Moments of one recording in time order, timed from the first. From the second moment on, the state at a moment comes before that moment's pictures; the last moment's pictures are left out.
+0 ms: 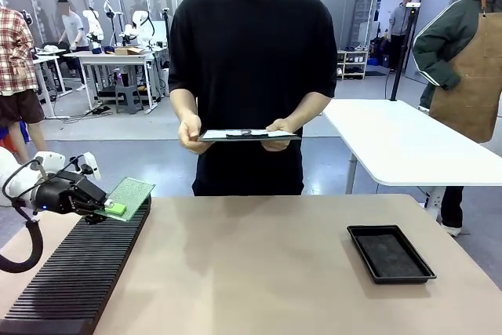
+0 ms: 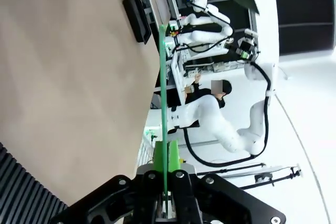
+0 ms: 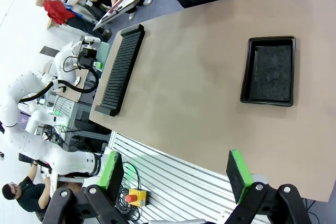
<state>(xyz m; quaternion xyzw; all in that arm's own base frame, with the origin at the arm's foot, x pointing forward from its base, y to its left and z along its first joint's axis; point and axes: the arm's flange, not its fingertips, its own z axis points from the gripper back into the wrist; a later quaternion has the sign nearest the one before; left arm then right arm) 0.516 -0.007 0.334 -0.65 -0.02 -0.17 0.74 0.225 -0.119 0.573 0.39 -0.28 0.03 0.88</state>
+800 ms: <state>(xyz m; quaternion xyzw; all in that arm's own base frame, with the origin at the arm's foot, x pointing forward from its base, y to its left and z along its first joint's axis) 0.522 -0.004 0.331 -0.65 -0.03 -0.15 0.74 0.225 -0.119 0.573 0.39 -0.28 0.03 0.88</state>
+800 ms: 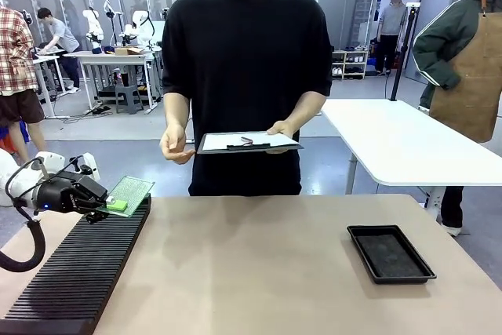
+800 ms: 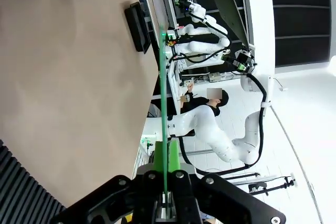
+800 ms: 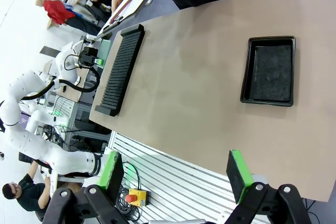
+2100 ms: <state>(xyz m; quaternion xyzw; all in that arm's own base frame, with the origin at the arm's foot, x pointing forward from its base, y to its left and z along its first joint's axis) 0.522 -0.004 0.331 -0.65 -0.03 -0.15 0.74 0.225 -0.119 0.573 0.39 -0.28 0.03 0.88</state>
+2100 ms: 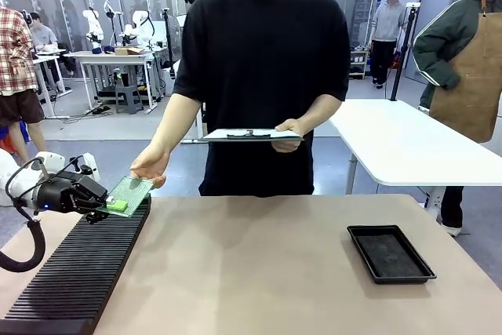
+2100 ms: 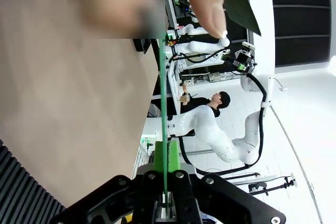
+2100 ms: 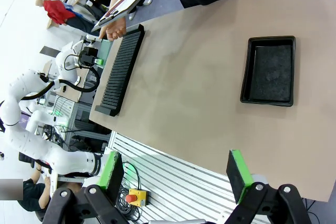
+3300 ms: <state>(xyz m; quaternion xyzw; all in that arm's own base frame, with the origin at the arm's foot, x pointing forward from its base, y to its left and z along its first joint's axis) 0.522 -0.004 0.331 -0.65 -0.03 -0.15 0.74 0.225 -0.119 0.573 0.39 -0.28 0.03 0.88</state>
